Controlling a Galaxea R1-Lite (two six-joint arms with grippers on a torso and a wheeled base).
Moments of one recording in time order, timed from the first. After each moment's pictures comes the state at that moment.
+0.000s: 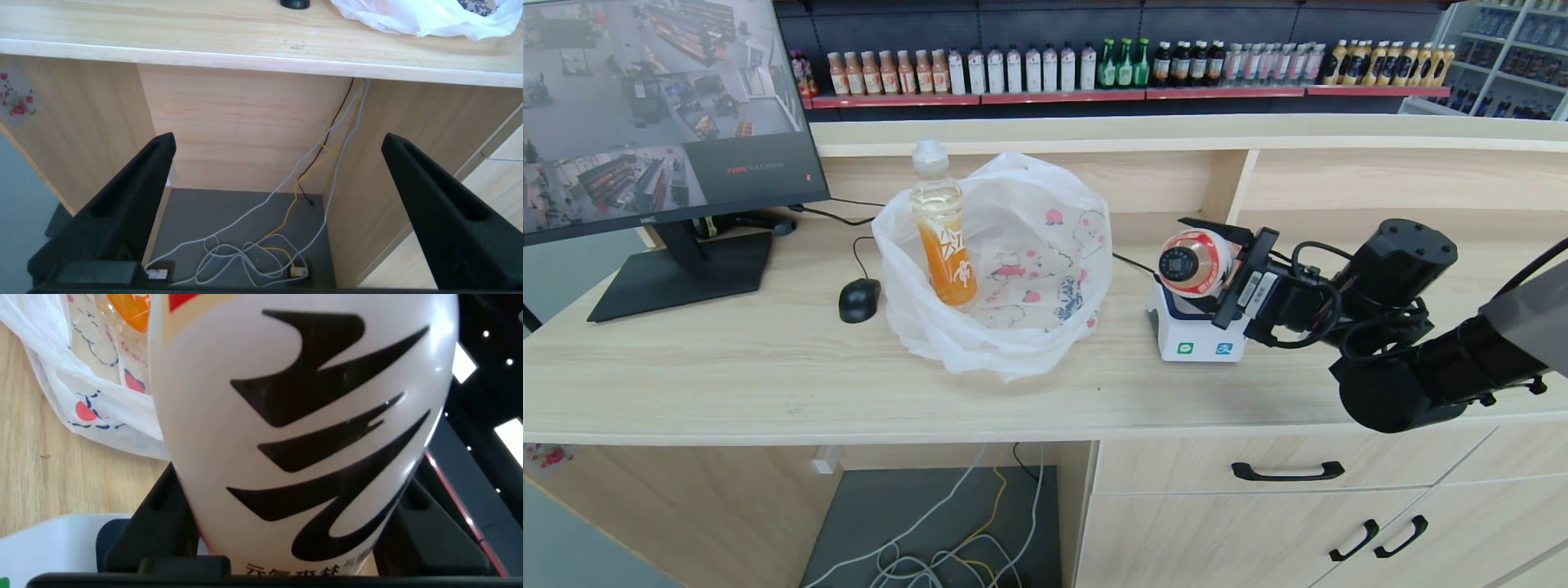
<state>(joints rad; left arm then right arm) 0.00 0.00 0.00 0.00 0.00 0.00 0.21 2.09 -1.04 -1.41 0.80 -1.02</state>
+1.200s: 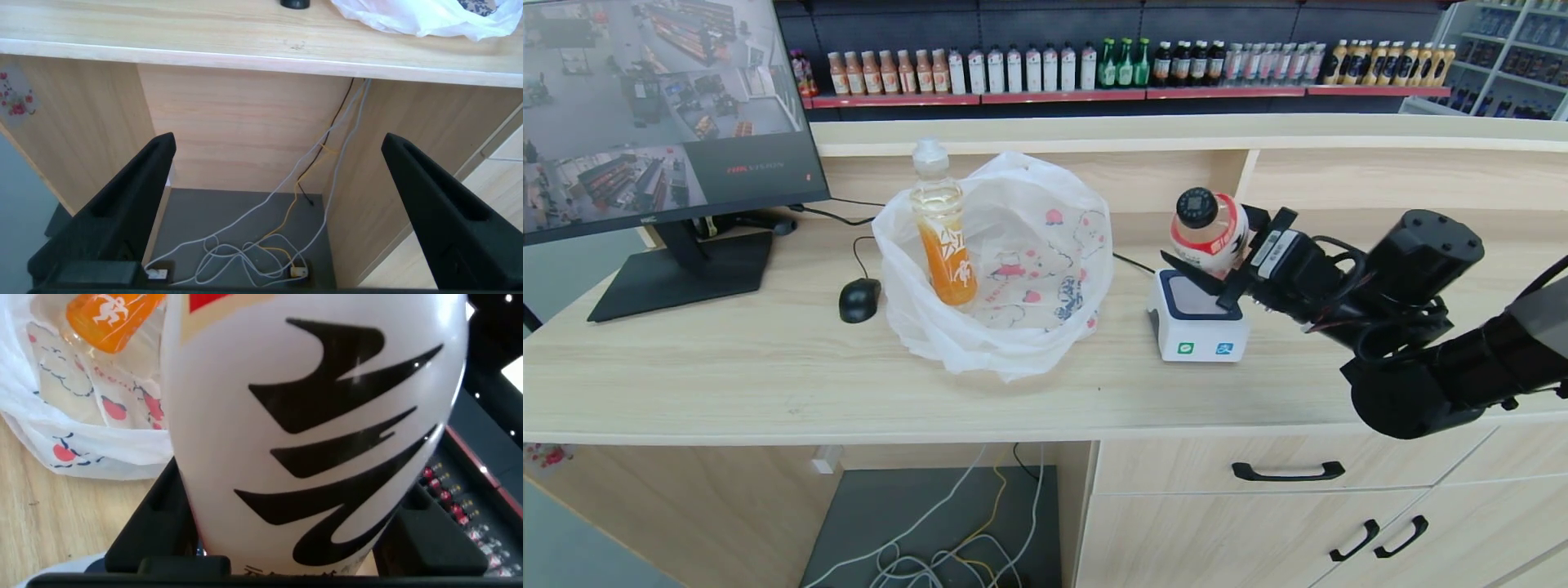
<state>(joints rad) 0.00 0.00 0.00 0.00 0.00 0.00 0.24 2.02 -0.98 -1.45 0.64 -0.81</state>
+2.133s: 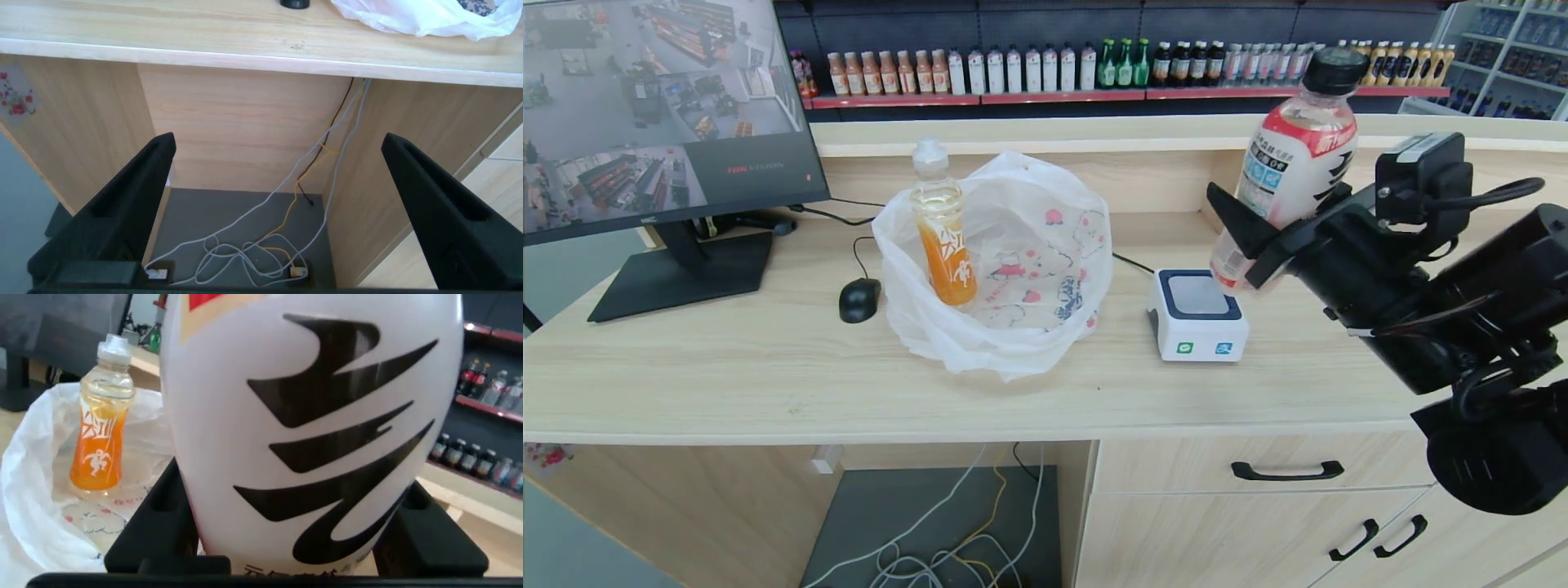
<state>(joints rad) 0.00 0.00 0.00 0.00 0.00 0.00 0.38 1.79 -0.74 -1.57 0.16 -0.27</state>
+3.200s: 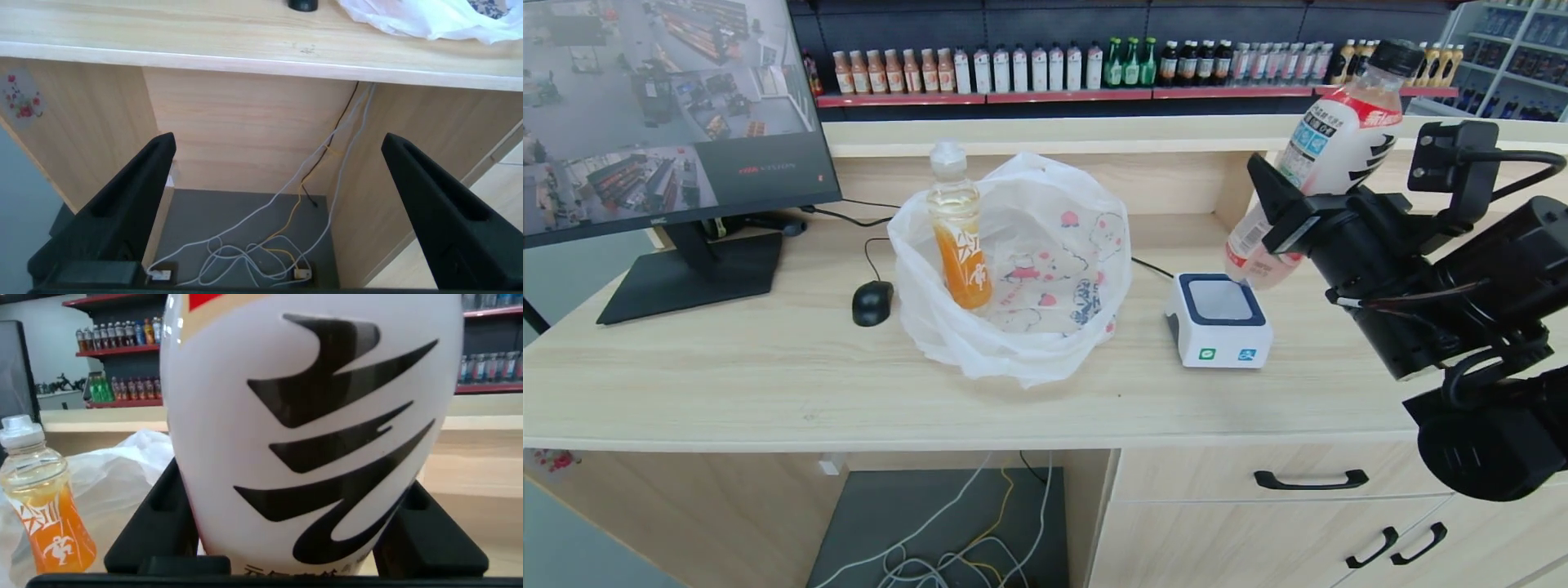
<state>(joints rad) 0.00 0.00 0.00 0.00 0.00 0.00 0.38 1.81 -0.78 -1.57 -0.09 -0.03</state>
